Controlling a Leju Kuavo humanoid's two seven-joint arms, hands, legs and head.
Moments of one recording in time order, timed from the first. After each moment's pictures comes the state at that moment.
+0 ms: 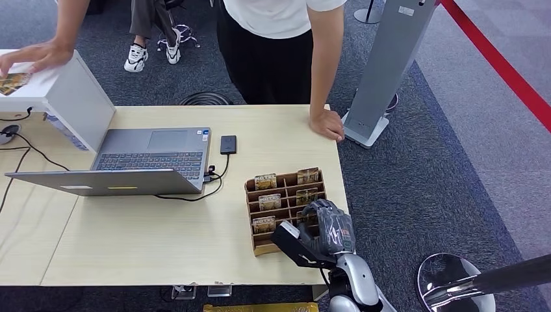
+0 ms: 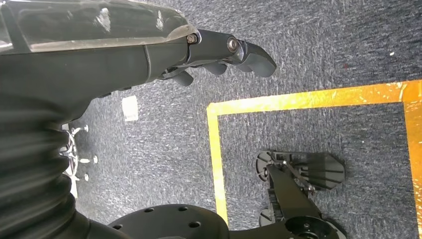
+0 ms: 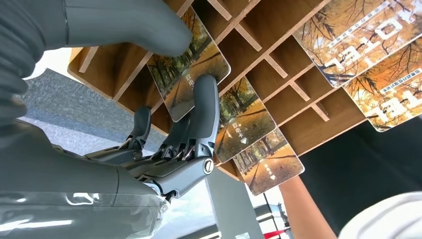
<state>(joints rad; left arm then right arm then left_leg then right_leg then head) -0.10 0.01 -1.13 -0.25 0.92 0.31 0.01 -0.10 -0.10 0.67 -1.45 0.95 -0.41 0.45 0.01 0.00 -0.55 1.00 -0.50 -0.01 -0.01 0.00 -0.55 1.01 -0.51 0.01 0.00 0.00</state>
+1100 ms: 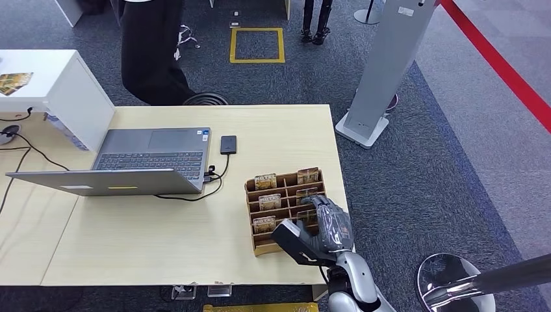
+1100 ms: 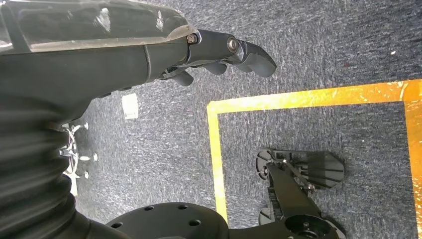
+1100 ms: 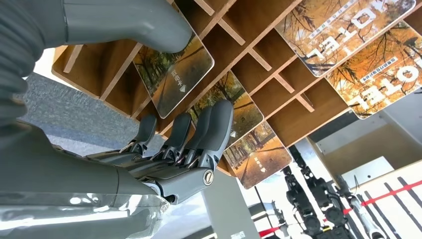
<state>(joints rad) -0.10 0.01 -1.13 -0.25 0.93 0.31 0.01 -0.12 -0.10 0.67 -1.40 0.89 -0.43 0.40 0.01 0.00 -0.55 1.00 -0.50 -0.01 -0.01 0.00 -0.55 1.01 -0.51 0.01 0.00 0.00</state>
